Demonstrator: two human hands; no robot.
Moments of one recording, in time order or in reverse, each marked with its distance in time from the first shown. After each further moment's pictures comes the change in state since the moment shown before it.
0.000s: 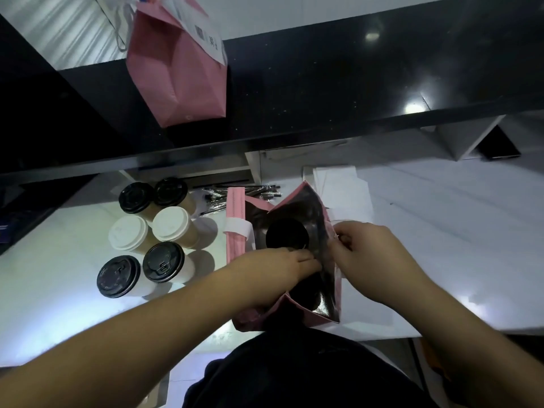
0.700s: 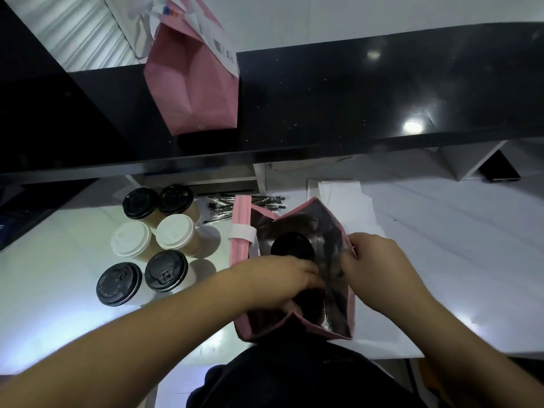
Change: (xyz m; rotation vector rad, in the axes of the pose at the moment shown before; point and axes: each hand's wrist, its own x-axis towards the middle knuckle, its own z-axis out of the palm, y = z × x) left_hand 0.002 -0.016 -0.012 -0.062 -0.031 0.087; right_hand 0.013 -0.003 0.010 -0.054 0.069 0.128
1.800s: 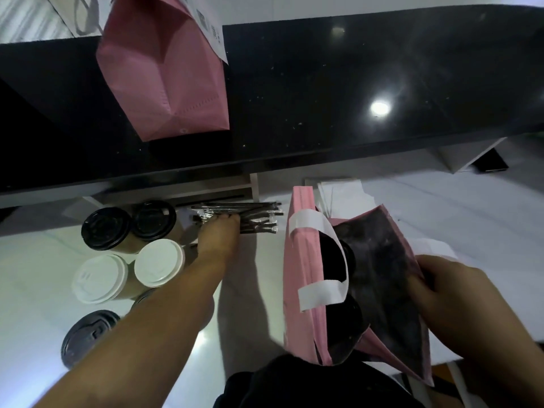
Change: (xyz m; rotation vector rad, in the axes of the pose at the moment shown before) left_hand 0.034 -0.217 0.086 0.042 0.302 -0.883; right_hand 0.004 0.001 -0.018 -0.107 0.026 0.205
